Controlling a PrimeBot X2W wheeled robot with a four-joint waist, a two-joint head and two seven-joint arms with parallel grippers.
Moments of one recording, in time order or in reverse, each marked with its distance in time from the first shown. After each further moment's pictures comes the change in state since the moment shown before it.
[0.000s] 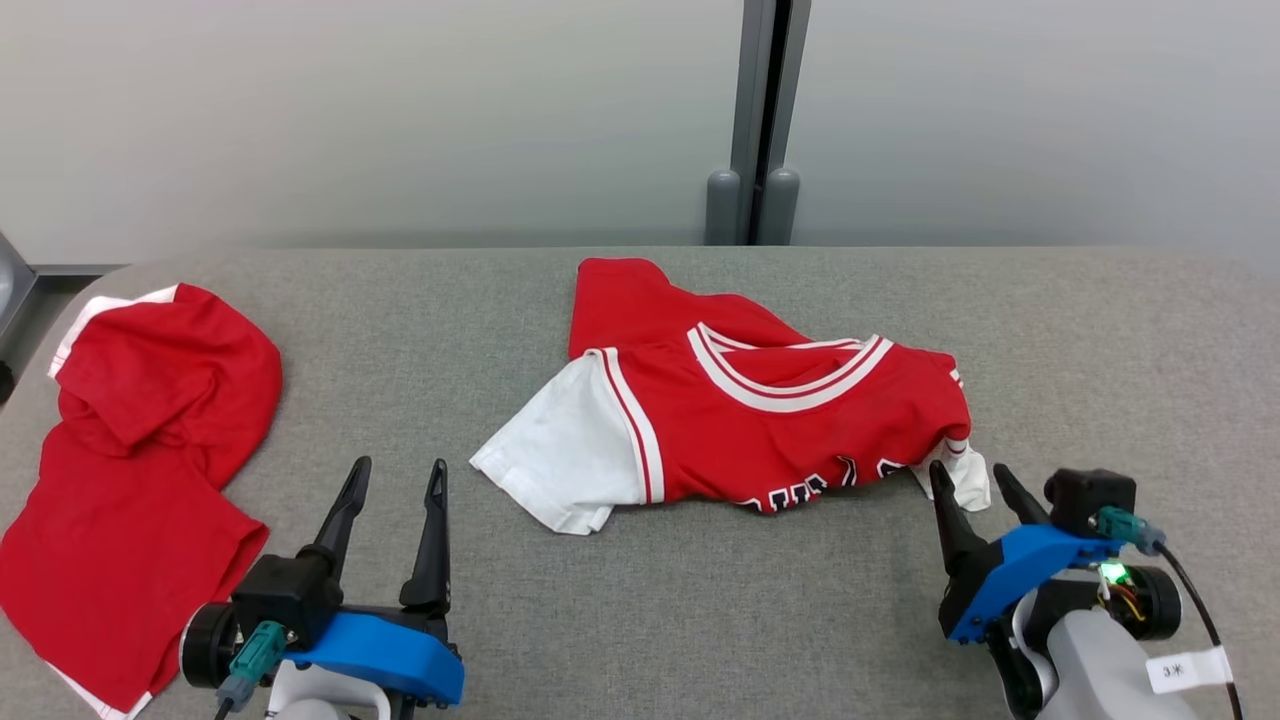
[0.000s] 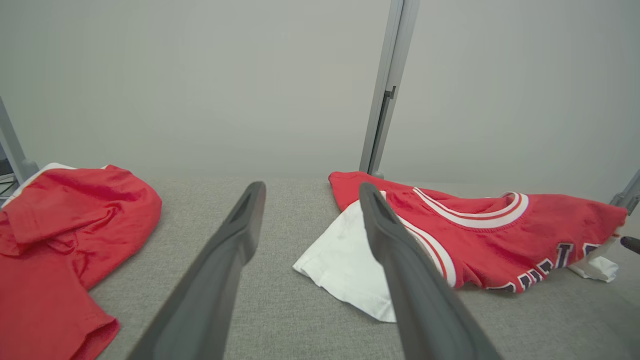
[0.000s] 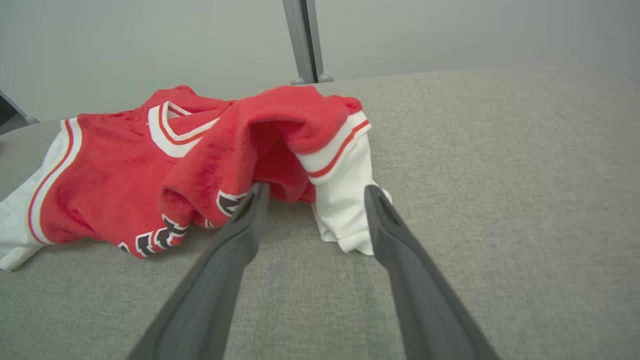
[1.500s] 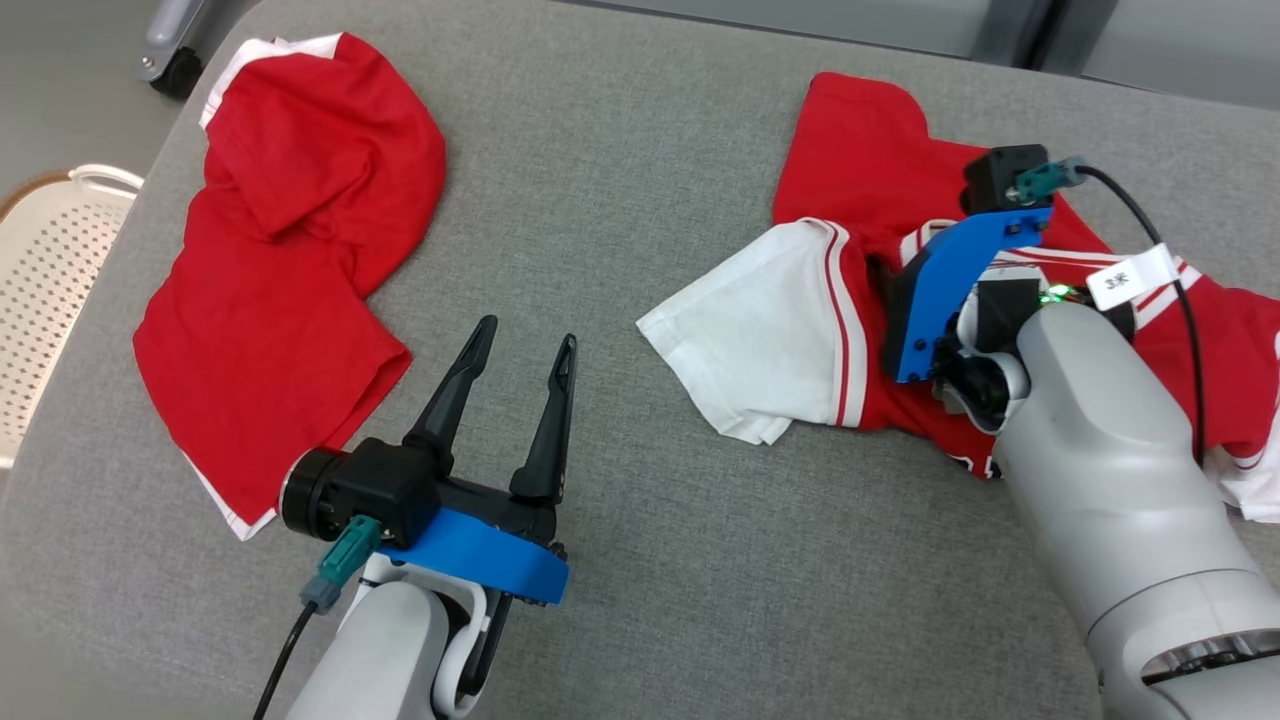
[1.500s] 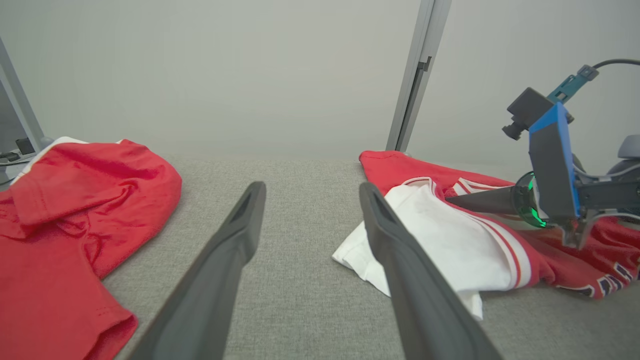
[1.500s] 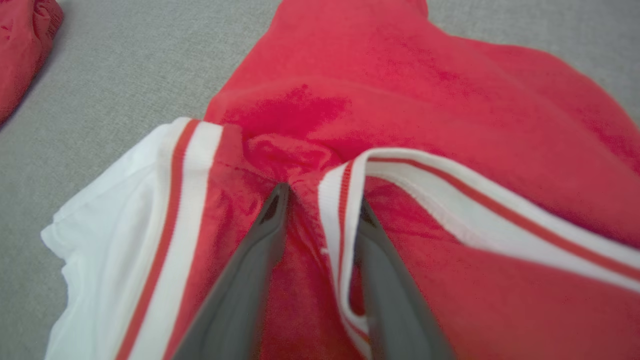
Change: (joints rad) left arm -0.185 -0.108 -0.067 -0.041 0.081 -0.092 0.000; right arm -0.506 0.014 0.100 0.147 0.047 0.000 0.528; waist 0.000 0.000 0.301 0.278
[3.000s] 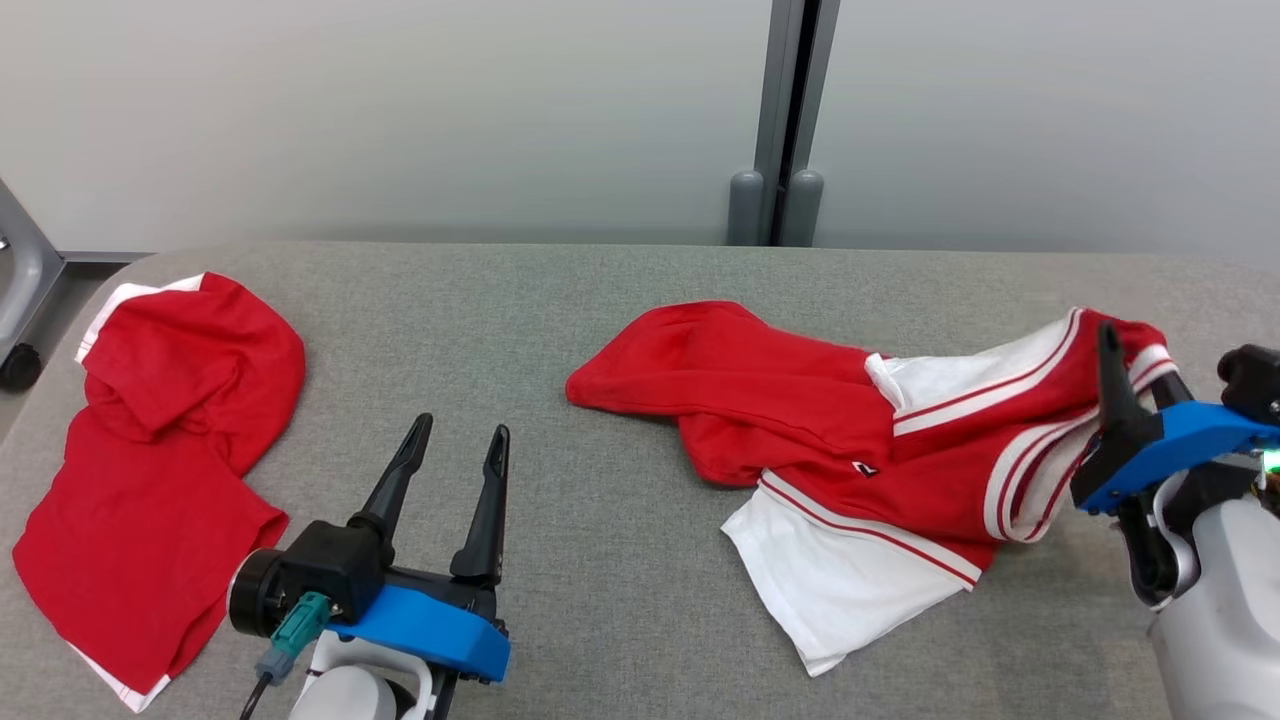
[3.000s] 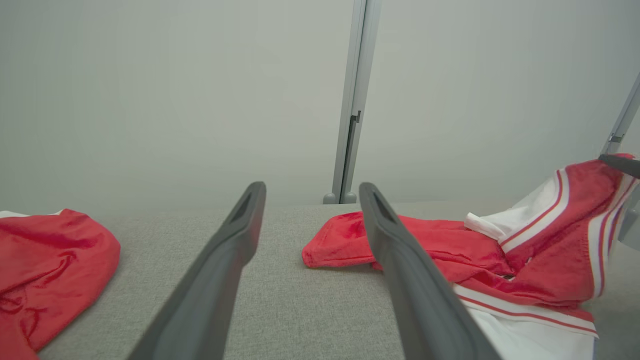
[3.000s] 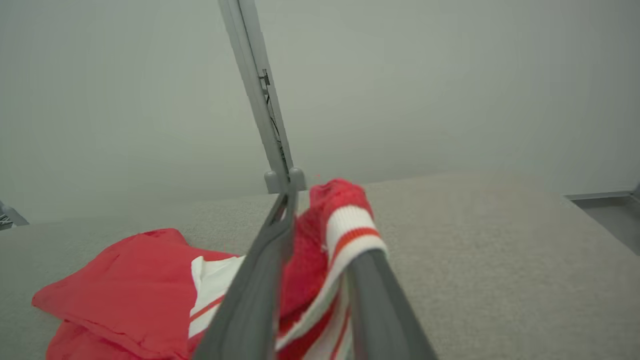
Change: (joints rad) left arm 0.144 0.053 0.060 0.004 -0.012 0.015 0.011; right arm 0.437 -0.170 -0.149 -0.368 0.061 0.000 -0.457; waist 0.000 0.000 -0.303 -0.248
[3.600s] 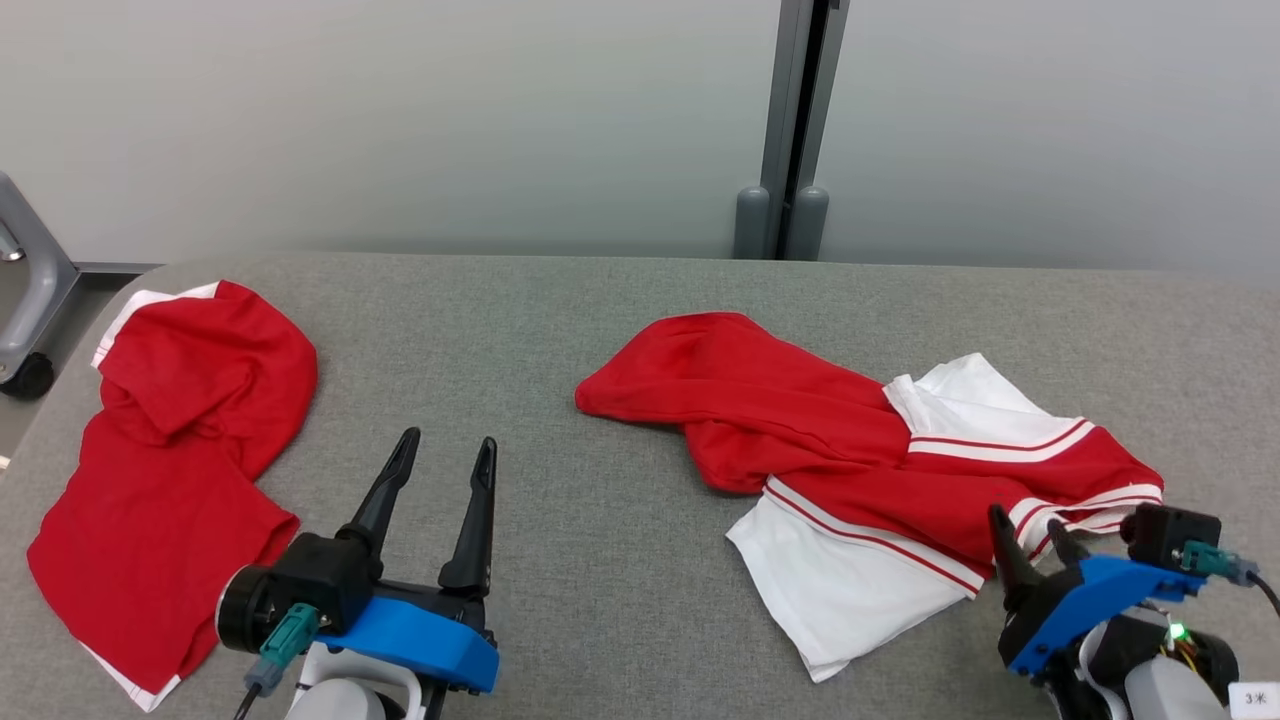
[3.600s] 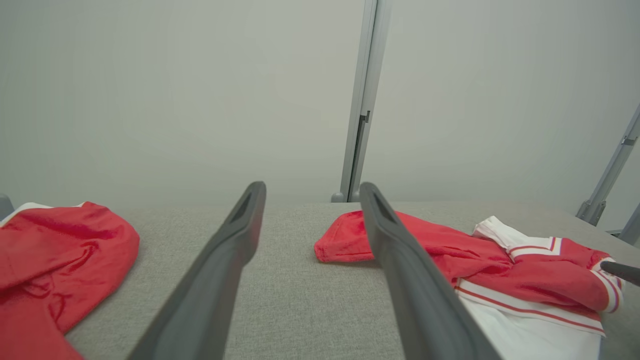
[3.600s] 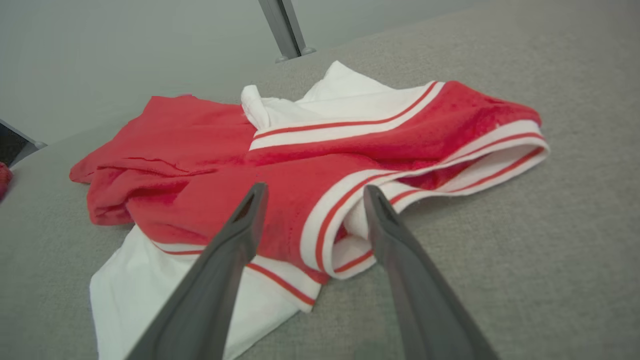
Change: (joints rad) left arm 0.018 0.016 -0.004 0.000 -0.018 0.008 0.002; right arm 0.232 0.145 -0.089 -0.046 0.007 0.000 0.170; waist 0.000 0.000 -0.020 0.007
